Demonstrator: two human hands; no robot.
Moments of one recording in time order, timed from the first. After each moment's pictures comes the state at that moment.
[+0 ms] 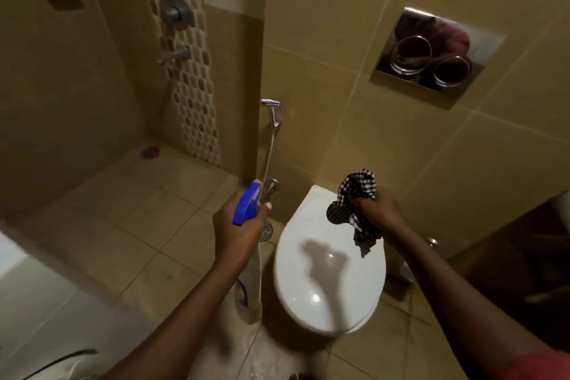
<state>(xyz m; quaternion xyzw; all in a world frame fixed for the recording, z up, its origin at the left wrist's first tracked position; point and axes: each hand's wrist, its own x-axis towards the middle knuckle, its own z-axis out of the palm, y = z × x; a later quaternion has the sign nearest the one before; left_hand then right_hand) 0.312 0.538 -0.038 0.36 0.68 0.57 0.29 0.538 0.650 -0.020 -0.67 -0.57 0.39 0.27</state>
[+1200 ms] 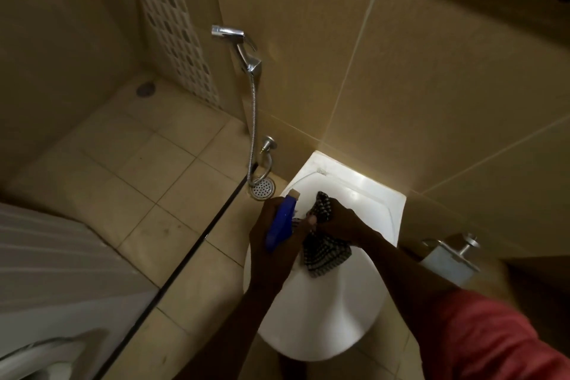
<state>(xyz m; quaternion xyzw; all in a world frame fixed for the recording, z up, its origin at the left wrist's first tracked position) 0.452 0.702 -0.177 0.34 0.69 0.53 0.35 0.581 0.834 -0.265 -0.55 -0.66 0.50 -0.12</state>
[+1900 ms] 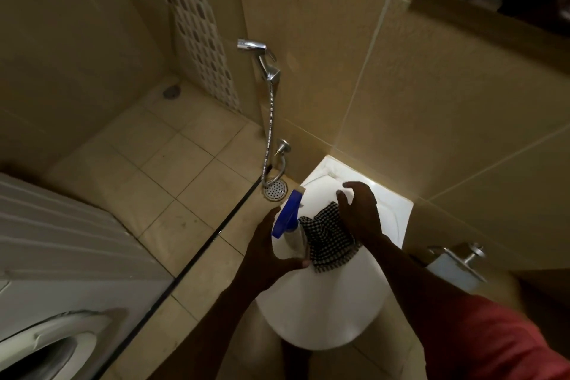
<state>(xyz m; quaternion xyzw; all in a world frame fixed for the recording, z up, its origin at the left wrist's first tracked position) 0.424 0.663 -0.174 0.42 0.73 0.30 0.45 0.581 0.823 -0.233 -0.60 -0.69 0.34 0.20</state>
